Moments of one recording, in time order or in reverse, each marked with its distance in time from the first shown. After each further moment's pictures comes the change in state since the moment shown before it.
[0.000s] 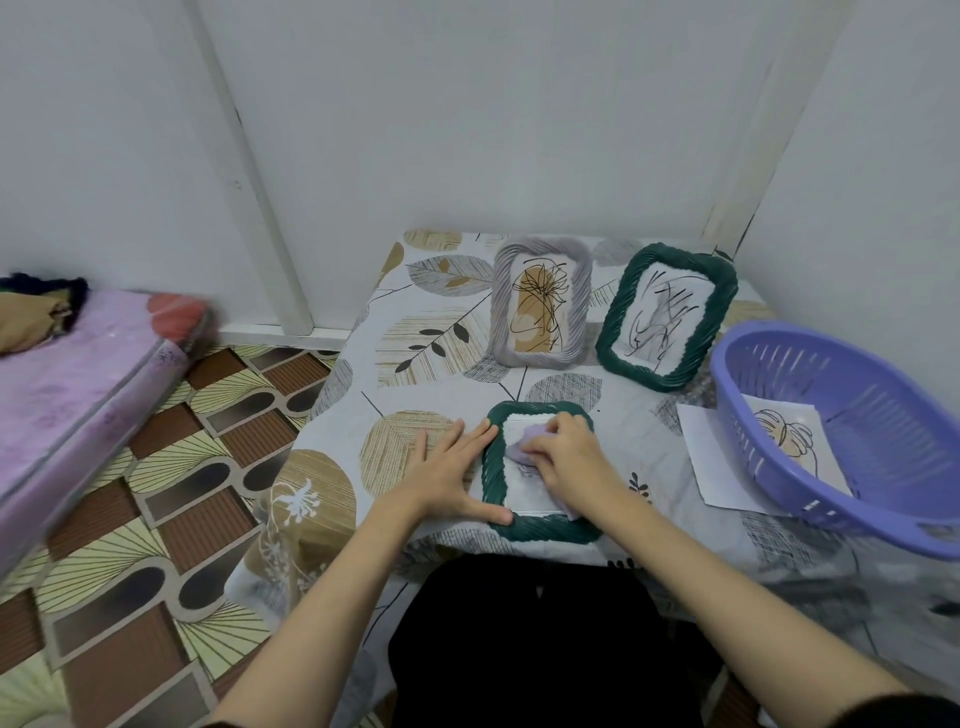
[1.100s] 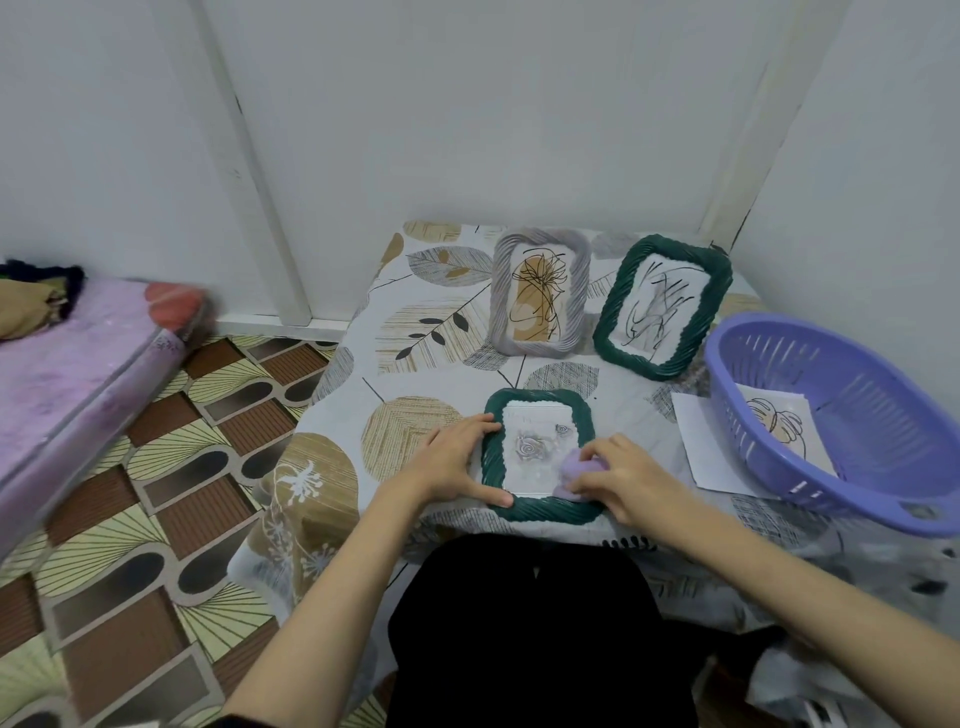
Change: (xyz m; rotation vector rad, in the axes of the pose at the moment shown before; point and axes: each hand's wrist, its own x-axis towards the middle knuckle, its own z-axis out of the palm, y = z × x) left_hand -0.001 0.004 -0.001 -0.114 0.052 0.030; right_hand -0.059 0.040 -0.039 -0.094 -0.066 -0.351
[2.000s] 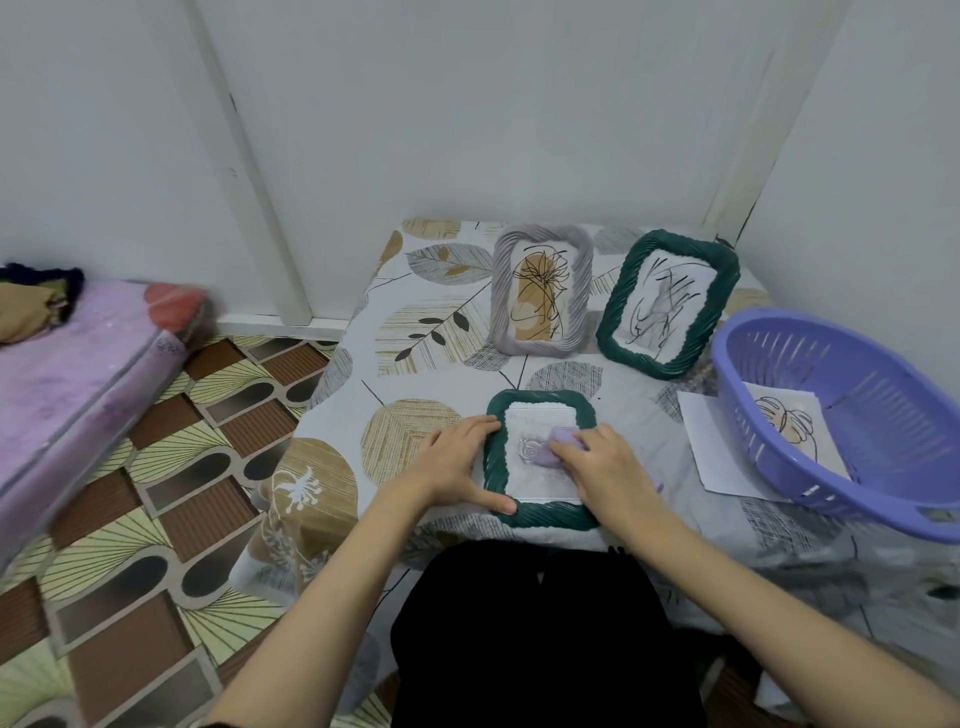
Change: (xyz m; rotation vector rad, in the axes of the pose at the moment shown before) left_hand 0.004 0.003 -0.003 0.107 -0.026 -0.005; right_hand 0.030 -0.012 0.033 -0.156 0.223 0.215
